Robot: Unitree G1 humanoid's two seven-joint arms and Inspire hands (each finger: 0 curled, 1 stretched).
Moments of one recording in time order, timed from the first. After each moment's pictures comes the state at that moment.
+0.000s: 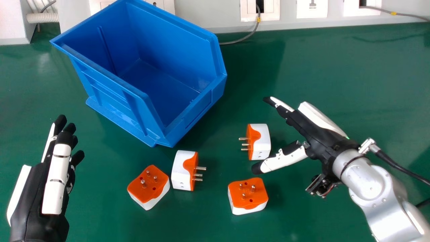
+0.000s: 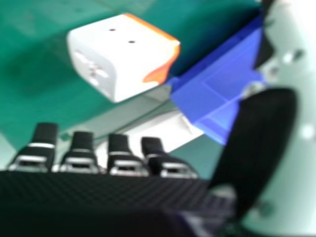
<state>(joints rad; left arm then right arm) 0.36 0.18 0.31 -0.25 -0.22 -0.08 -0.22 -0.35 -0.36 0.23 0.24 -0.40 0.09 0.25</state>
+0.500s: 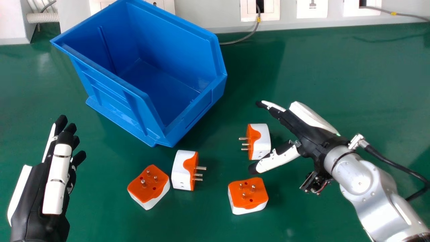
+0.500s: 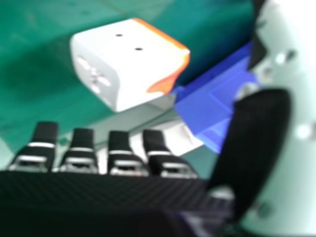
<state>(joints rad) 0.36 0.18 0.31 -0.26 -0.22 -0.07 -0.21 -0.42 -0.36 0.29 0.32 -0.46 0.09 0.25</state>
